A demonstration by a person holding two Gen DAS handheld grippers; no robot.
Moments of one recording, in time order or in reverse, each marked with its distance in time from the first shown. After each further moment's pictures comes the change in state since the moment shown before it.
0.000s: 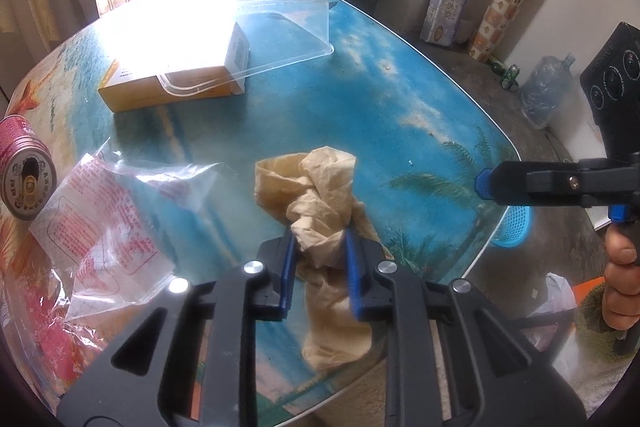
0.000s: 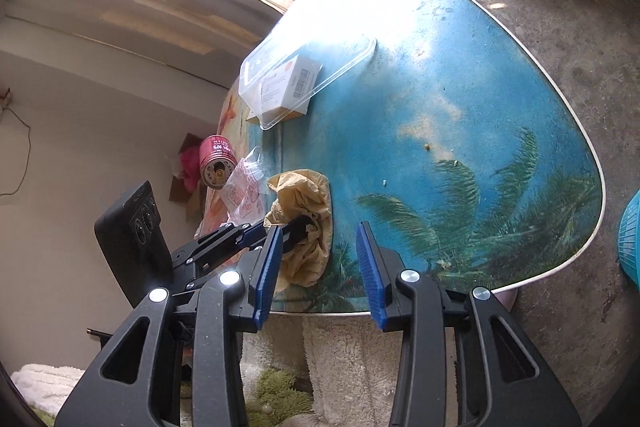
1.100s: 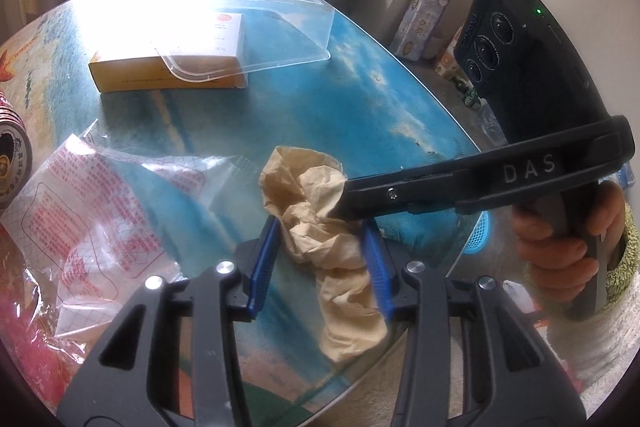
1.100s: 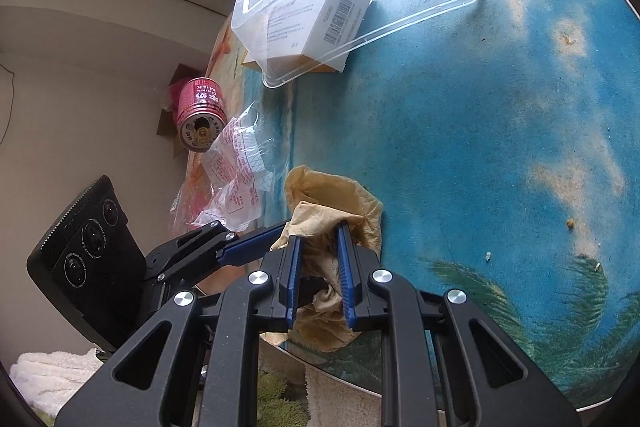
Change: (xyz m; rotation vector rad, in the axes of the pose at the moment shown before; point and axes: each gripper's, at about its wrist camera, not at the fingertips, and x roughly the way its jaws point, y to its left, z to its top) left arm -0.005 0.029 0.000 -0.046 -0.013 -0.184; right arm 0.121 0.036 0.040 -0.106 0.285 -0.033
